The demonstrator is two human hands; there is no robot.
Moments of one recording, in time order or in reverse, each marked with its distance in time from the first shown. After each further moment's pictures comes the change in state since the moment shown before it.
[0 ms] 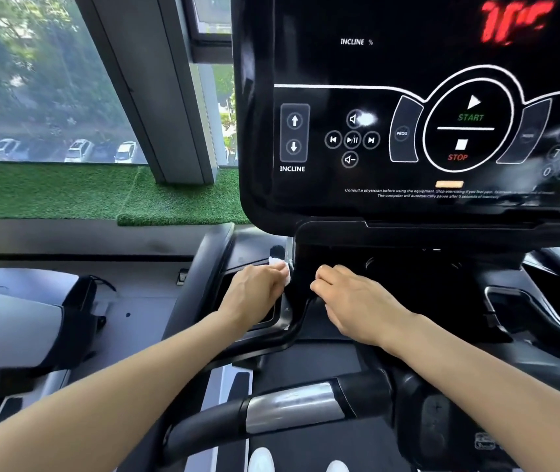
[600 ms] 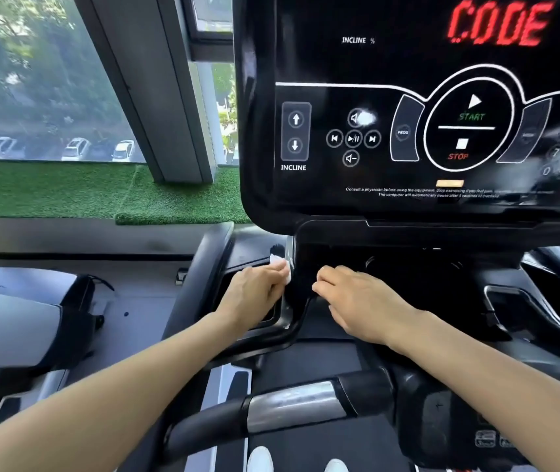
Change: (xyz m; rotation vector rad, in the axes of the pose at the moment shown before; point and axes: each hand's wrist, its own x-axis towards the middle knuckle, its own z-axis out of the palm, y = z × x) left_hand -0.004 0.000 0.001 -0.023 0.016 0.016; right_hand 0.000 0.004 -0.001 -0.062 -0.046 -0.035
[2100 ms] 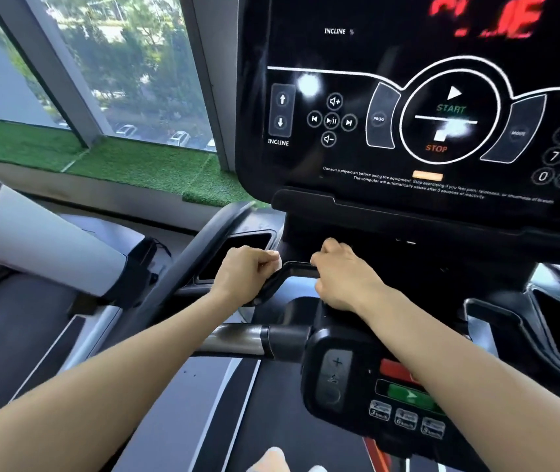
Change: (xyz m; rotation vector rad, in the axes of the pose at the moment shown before) left_hand -0.021 0.086 0.009 -0.052 0.171 -0.615; right_hand -0.022 0.031 -0.004 0.214 -0.060 0.110
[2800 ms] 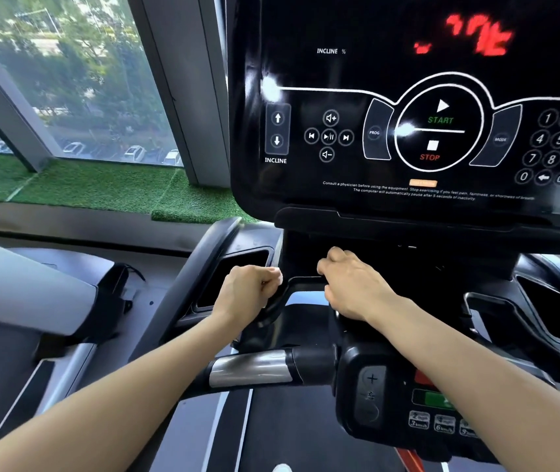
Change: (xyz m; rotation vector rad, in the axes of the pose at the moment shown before) left_hand 0.013 -0.021 -0.005 -0.059 -0.105 0.125; right_hand 0.004 -0.010 -0.002 -0.012 0.037 0.120
